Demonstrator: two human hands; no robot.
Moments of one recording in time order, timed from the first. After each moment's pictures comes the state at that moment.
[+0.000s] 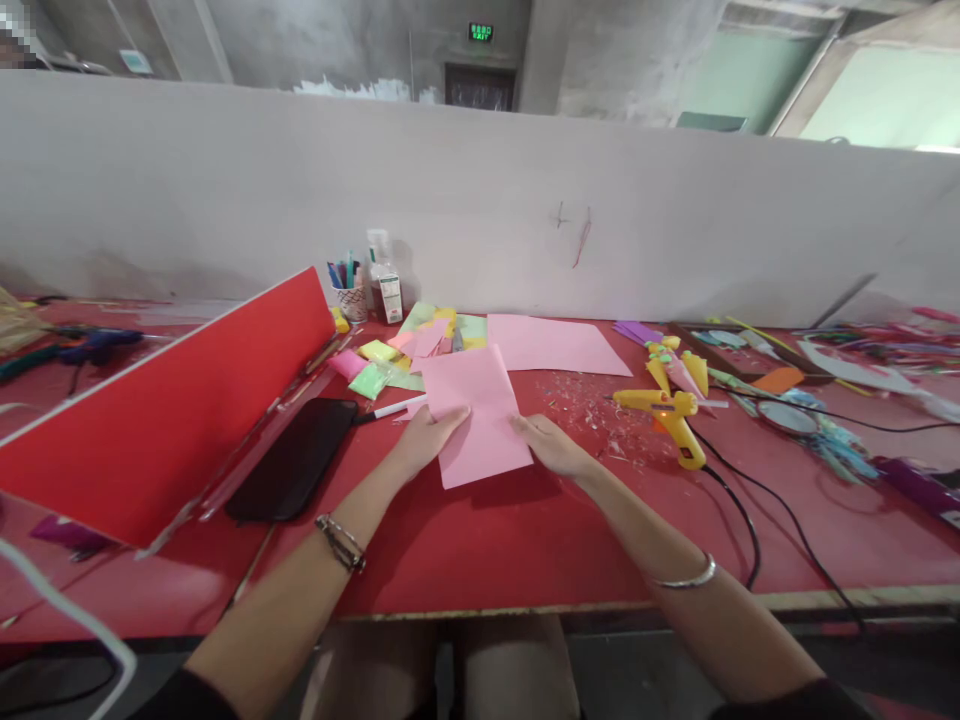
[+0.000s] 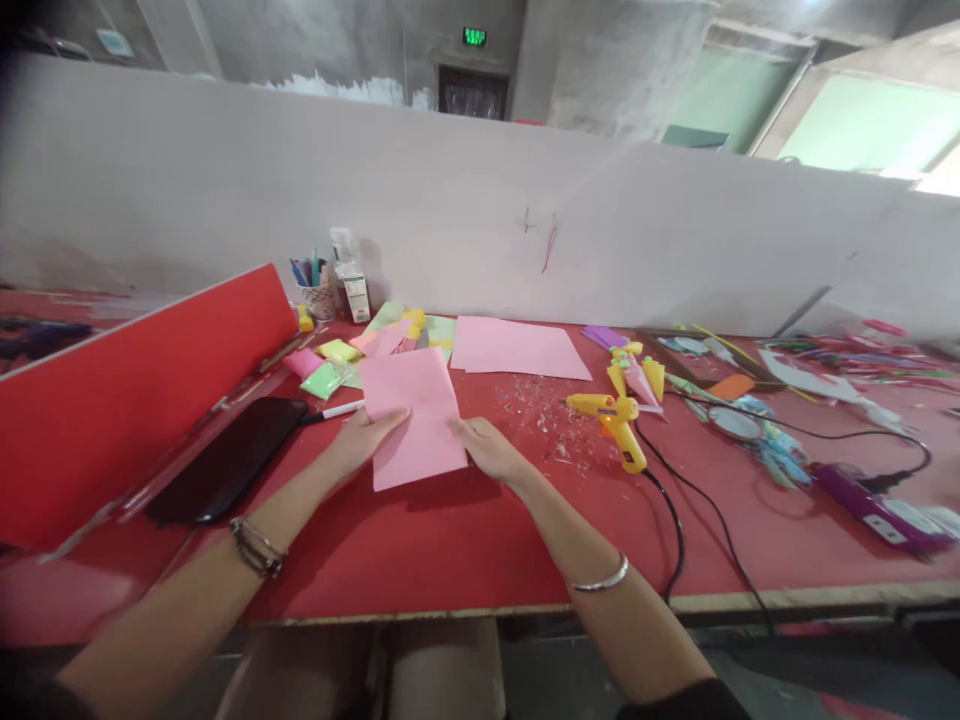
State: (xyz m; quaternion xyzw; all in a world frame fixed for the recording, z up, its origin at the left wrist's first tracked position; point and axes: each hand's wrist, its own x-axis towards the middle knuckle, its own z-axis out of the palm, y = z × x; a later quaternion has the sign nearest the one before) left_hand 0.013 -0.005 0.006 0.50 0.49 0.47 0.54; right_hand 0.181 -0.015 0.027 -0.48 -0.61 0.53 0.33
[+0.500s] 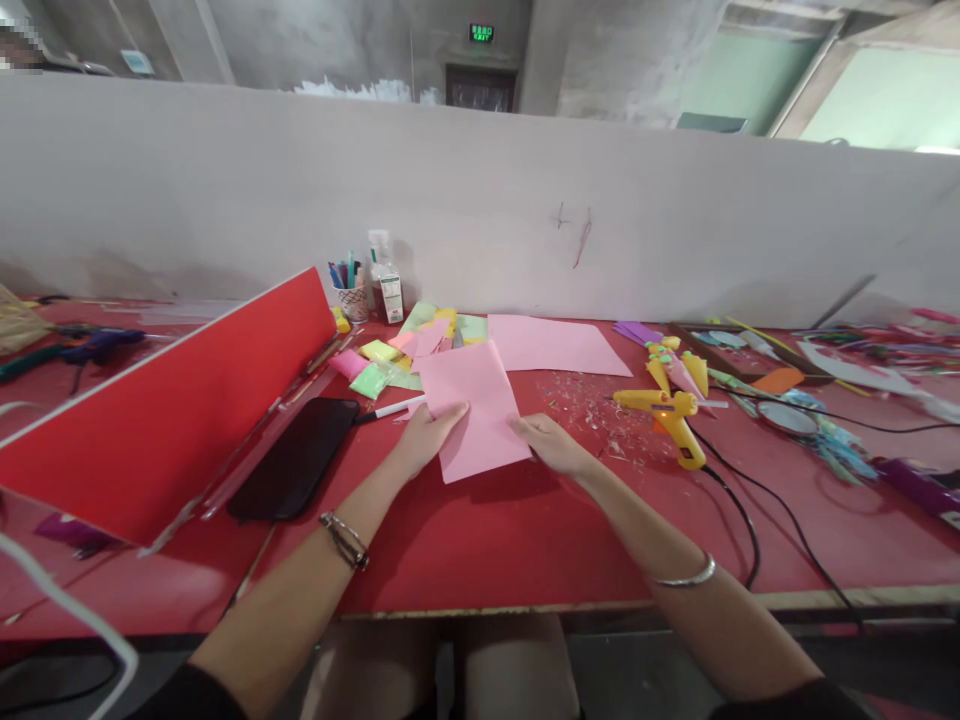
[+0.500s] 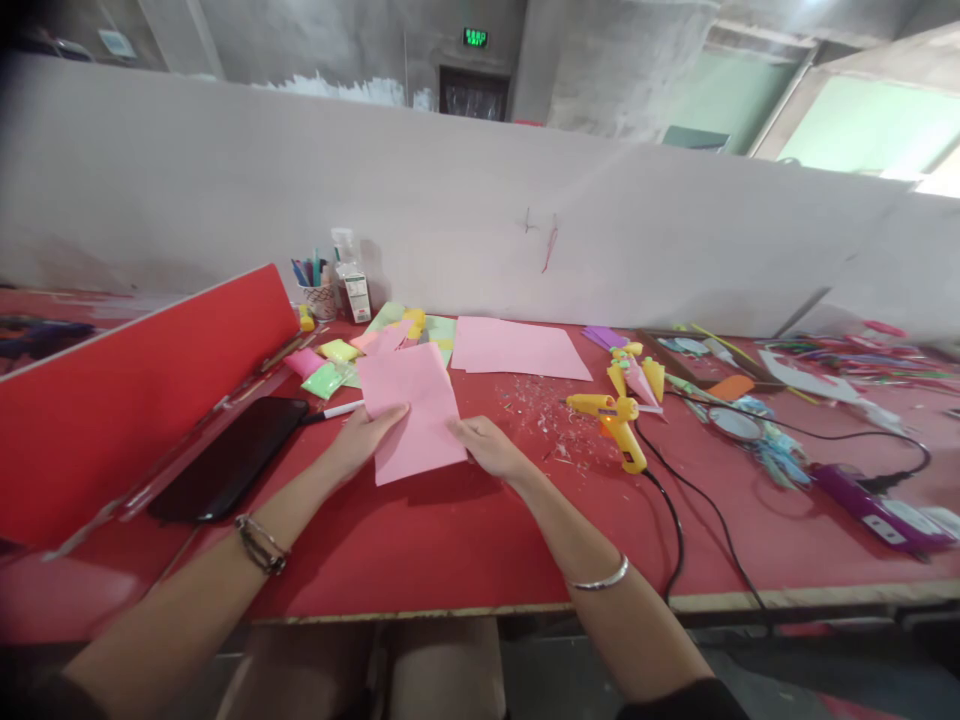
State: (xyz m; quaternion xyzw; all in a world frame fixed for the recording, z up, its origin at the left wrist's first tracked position) left_hand 0.012 -0.001 0.001 0.47 0.48 0.52 0.53; right_hand 0.186 -0.010 0.019 -0.46 -0.68 0.49 0.30
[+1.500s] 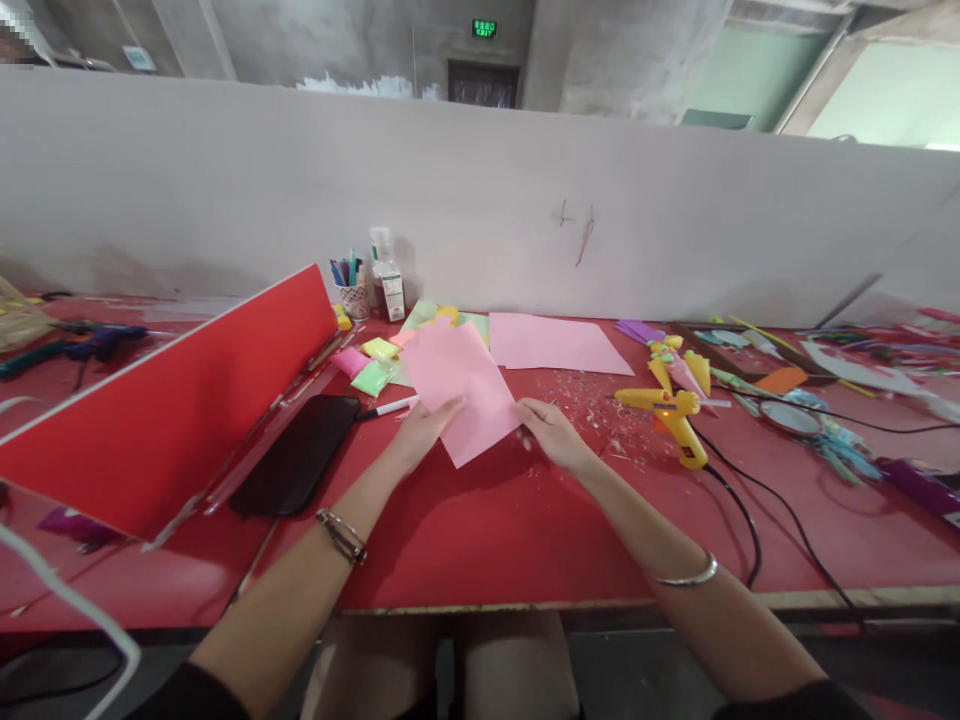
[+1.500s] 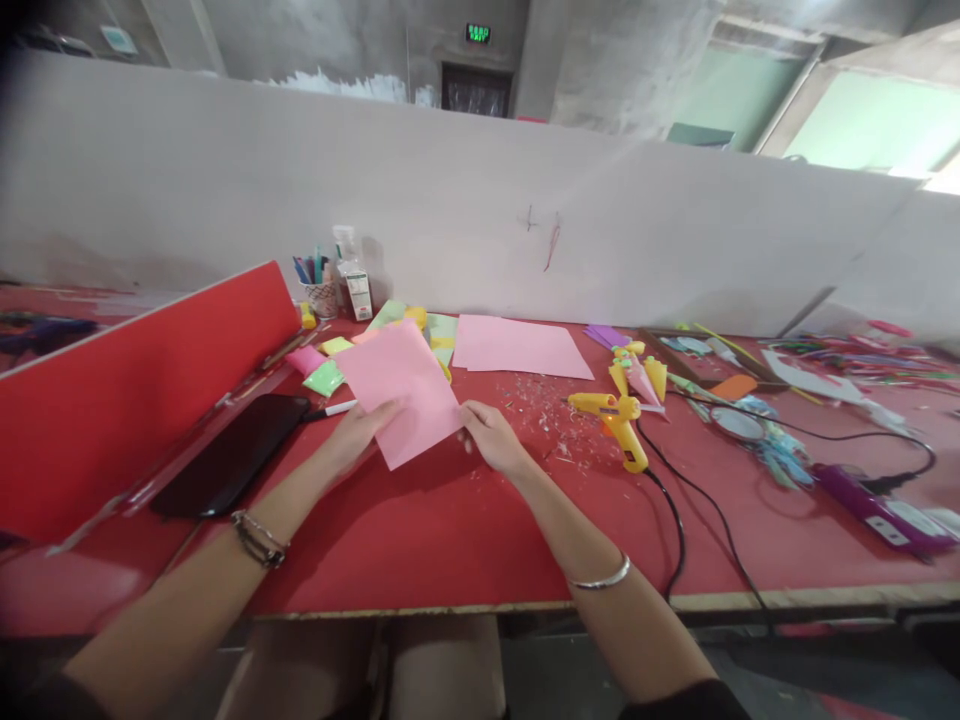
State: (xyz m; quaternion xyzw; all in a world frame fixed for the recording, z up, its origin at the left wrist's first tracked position) left_hand 0.011 -0.003 0.010 0.42 0.45 0.54 0.57; right_hand 0.185 -0.005 0.017 -0.47 -0.67 0.42 0.39
